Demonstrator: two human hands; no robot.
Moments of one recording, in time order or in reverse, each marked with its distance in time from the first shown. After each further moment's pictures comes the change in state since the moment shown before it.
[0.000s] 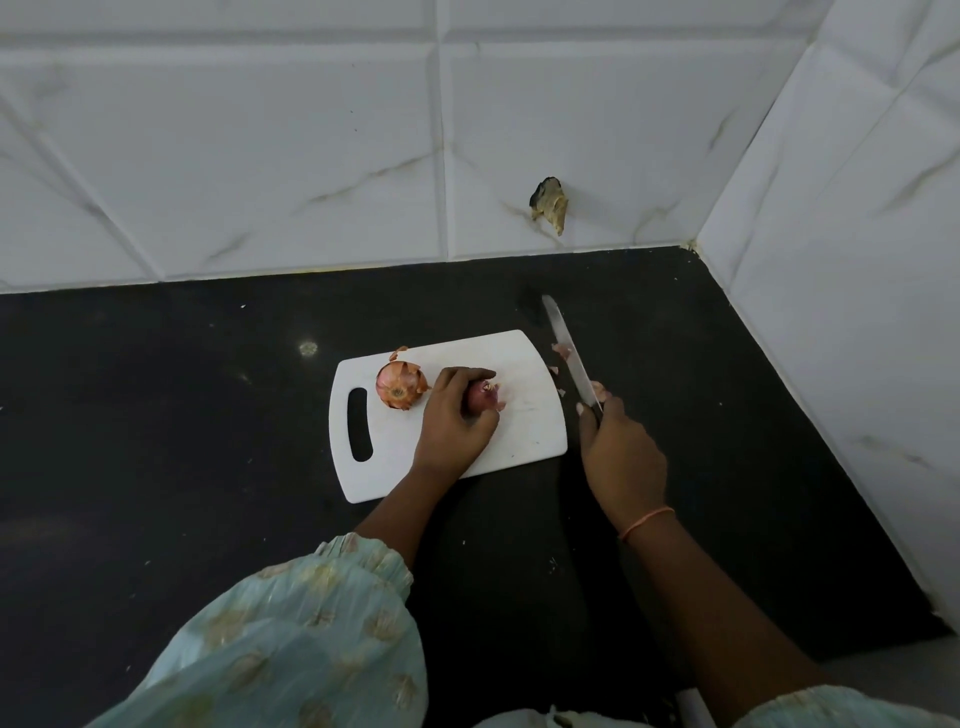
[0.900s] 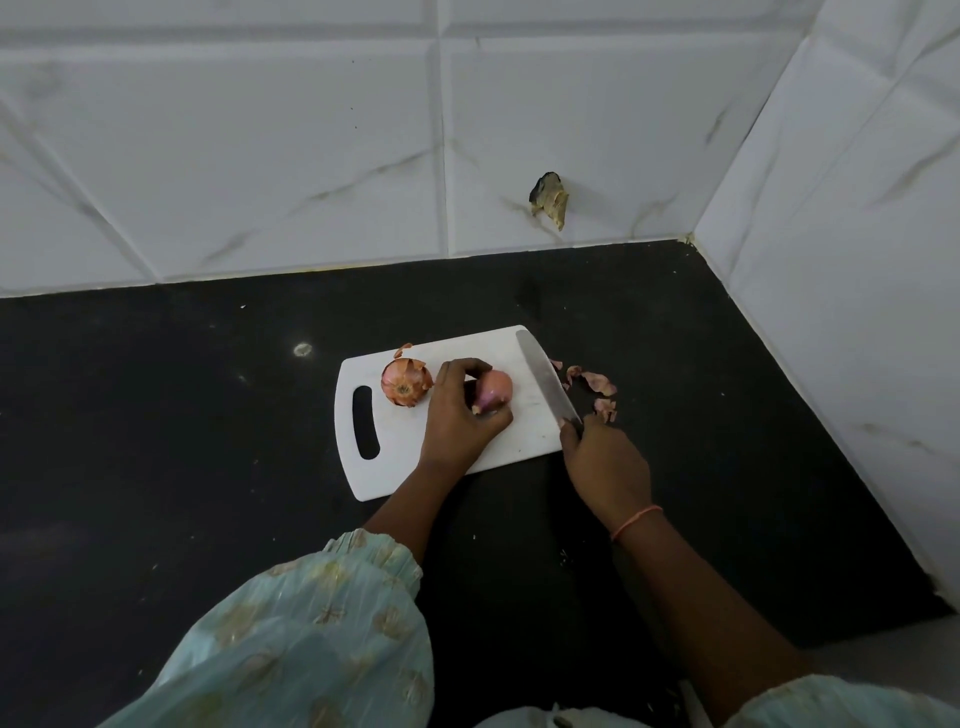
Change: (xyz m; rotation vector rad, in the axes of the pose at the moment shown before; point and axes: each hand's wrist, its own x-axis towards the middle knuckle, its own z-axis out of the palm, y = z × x) left_hand 0.001 0.003 -0.002 -0.088 0.018 -0.037; right_hand -0.016 -0.015 0.014 -0.057 -0.137 0.014
